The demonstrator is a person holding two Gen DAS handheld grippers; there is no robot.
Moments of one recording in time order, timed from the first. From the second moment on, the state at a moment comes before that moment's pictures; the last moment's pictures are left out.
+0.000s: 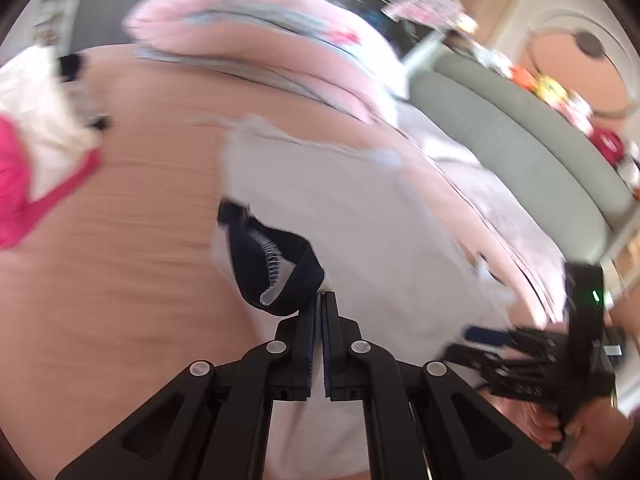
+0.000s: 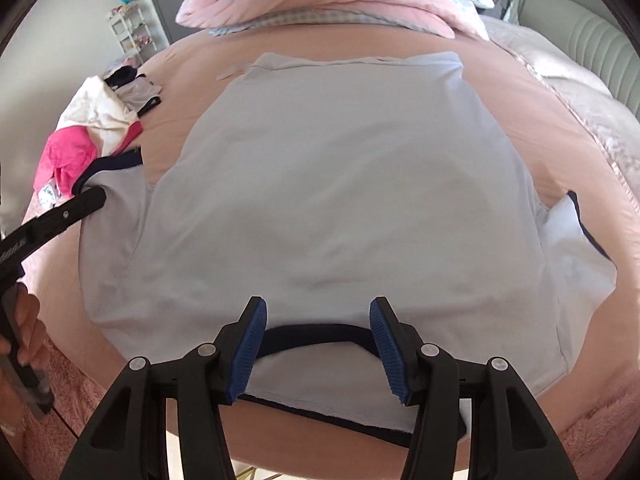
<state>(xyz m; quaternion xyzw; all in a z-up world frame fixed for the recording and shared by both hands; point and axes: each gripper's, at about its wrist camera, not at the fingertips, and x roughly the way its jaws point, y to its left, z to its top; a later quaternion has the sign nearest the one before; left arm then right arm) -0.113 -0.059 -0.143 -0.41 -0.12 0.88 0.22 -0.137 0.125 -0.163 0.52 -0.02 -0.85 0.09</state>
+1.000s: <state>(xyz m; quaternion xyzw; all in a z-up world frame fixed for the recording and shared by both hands) -0.124 -0.085 -0.177 -0.44 -0.06 0.87 0.21 -0.195 0.059 -0.153 0.50 0.10 -0.85 0.15</state>
